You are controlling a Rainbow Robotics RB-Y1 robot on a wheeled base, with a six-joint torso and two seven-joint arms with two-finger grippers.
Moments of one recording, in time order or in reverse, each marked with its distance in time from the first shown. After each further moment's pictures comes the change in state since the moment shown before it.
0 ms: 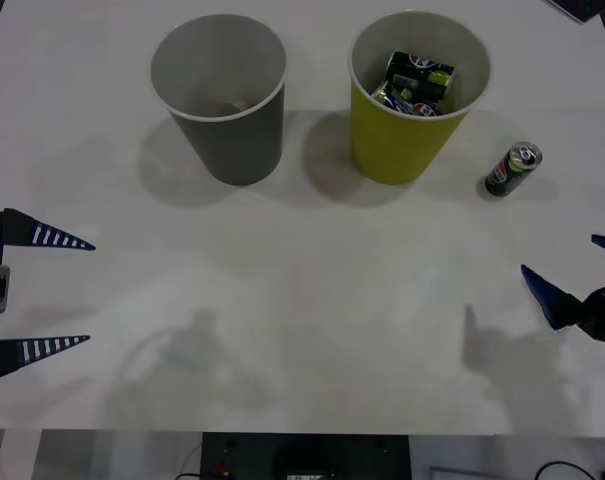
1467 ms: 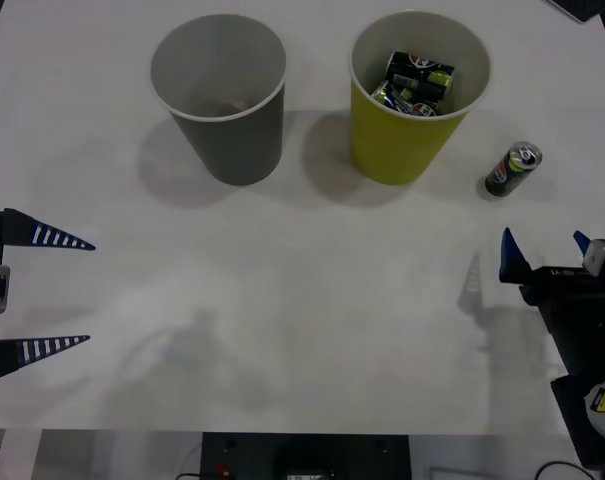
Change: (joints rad) right arm -0.539 0.277 0.597 0.439 0.118 0.570 -0.336; left arm 0.000 0.000 0.000 0.000 0.000 0.000 0.000
